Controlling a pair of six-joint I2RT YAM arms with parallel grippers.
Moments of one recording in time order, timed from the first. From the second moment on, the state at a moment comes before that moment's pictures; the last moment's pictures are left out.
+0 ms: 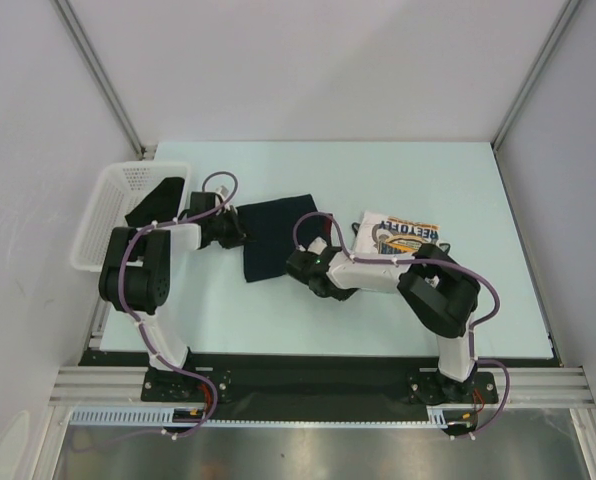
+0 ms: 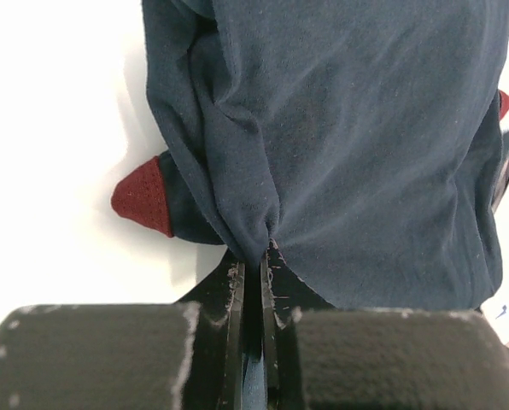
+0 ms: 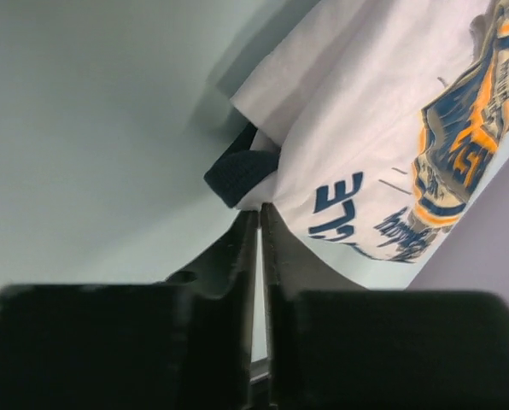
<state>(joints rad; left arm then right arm) -0.10 1.83 0.94 0.03 0.41 -0.52 0.99 1.93 1.26 -0.83 0.70 0.28</state>
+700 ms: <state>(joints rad) -0.09 1.83 0.95 0.00 0.42 -0.50 0.60 1.71 1.51 -0.72 0.03 0.31</state>
